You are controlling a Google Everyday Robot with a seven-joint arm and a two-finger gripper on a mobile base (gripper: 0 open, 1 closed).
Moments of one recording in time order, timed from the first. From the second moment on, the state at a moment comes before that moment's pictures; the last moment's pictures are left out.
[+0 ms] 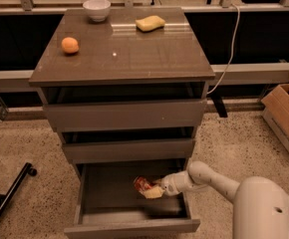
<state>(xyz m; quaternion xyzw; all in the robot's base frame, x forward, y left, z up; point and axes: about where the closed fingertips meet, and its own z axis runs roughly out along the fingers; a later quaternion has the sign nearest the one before) 0.570 -0.040 0.273 -0.35 0.80 0.44 0.21</state>
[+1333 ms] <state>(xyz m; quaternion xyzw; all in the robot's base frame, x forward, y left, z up) 0.578 -0.030 0.208 -0.32 0.82 0.44 0.19</state>
